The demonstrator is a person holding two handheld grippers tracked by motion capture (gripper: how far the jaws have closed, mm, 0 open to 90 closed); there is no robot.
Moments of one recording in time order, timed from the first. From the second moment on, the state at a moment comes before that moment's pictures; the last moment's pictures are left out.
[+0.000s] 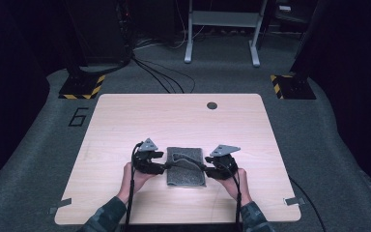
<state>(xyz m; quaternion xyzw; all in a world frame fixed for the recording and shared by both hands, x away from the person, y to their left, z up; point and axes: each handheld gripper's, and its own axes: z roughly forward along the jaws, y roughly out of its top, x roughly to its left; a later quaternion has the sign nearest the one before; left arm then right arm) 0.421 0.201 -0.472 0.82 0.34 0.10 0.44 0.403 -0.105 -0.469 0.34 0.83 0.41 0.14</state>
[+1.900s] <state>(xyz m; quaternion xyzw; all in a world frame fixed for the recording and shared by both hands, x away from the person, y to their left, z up) 0.400 0.266 -0.508 0.81 0.45 0.20 0.31 0.397 -0.183 -0.507 0.46 0.80 0.34 0.18</state>
